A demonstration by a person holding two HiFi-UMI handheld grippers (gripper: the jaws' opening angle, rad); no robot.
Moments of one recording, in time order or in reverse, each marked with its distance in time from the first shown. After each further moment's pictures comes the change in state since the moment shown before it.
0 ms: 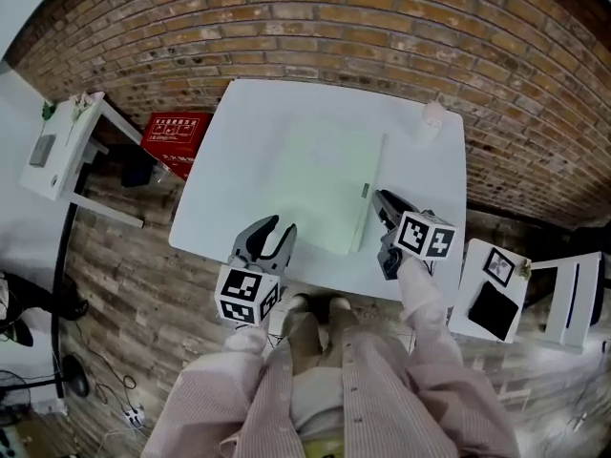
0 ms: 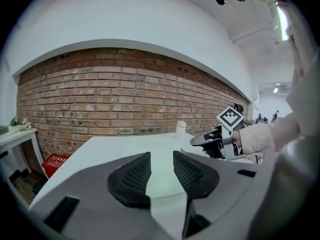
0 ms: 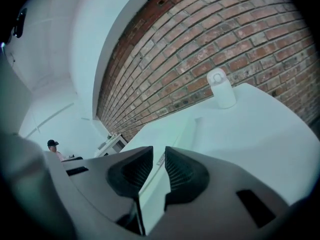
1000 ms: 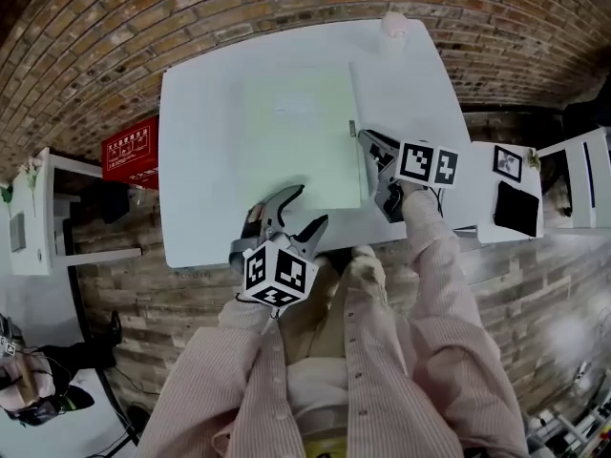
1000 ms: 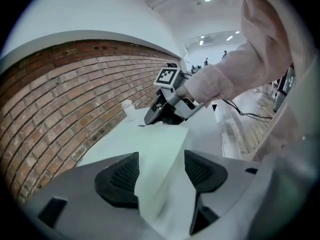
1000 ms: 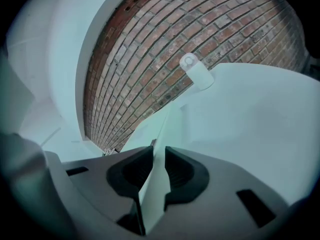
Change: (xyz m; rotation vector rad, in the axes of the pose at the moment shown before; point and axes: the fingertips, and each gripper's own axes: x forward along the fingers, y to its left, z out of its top) left arm 0.035 -0.053 -0.068 0.748 0.268 -0.470; right arm 0.021 -0.022 -0.029 0.272 -0.065 -0.083
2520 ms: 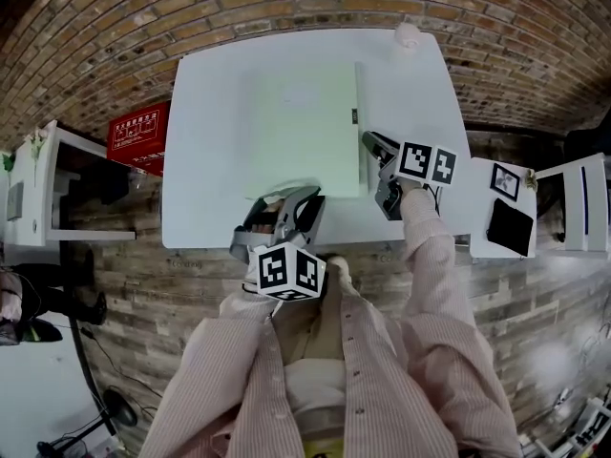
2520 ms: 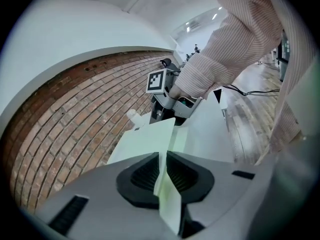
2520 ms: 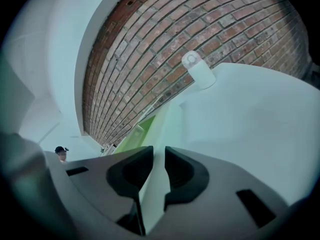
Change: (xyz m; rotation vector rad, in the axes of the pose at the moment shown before) left arm -0.005 -0.004 0.020 0.214 0.031 0.174; right arm -0.002 -0.002 -0.001 -0.026 0.046 -0.016
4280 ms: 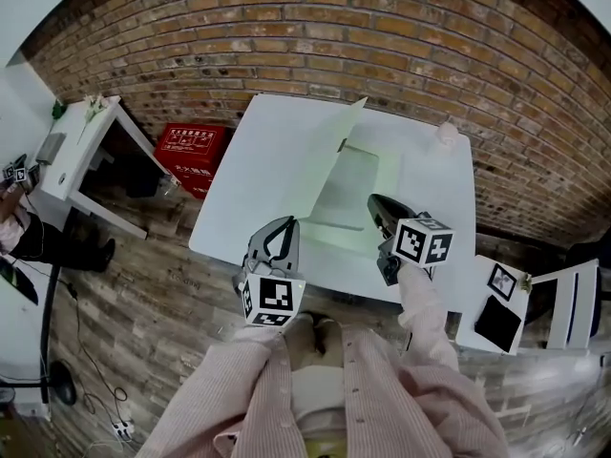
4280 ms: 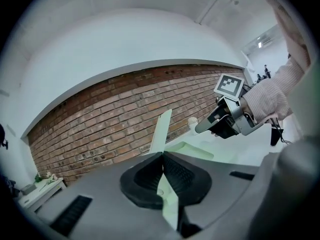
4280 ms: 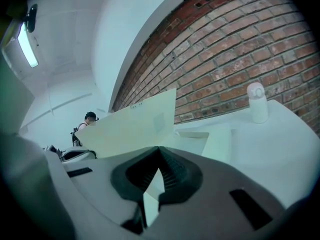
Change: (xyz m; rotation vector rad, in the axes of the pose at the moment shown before) left arm -0.101 0.087 -0.051 -0.584 -0.088 0.546; right arm -0.015 0.125 0.002 -0.422 -0.010 0.209
